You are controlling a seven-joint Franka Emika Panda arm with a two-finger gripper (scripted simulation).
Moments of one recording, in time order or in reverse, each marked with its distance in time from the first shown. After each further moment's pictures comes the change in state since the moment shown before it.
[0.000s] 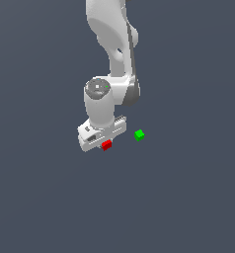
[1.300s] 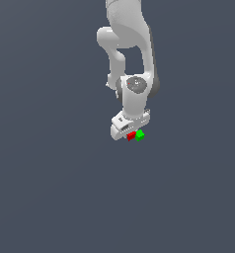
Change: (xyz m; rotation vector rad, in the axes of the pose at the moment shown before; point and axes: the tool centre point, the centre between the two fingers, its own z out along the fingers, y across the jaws) arm -0.001 -0.138 0.037 0.001 -0.001 -0.001
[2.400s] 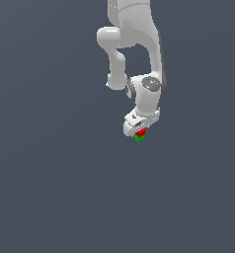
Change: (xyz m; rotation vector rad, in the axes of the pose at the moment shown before) arm 0.003 -0.066 0.019 -0.001 0.000 0.001
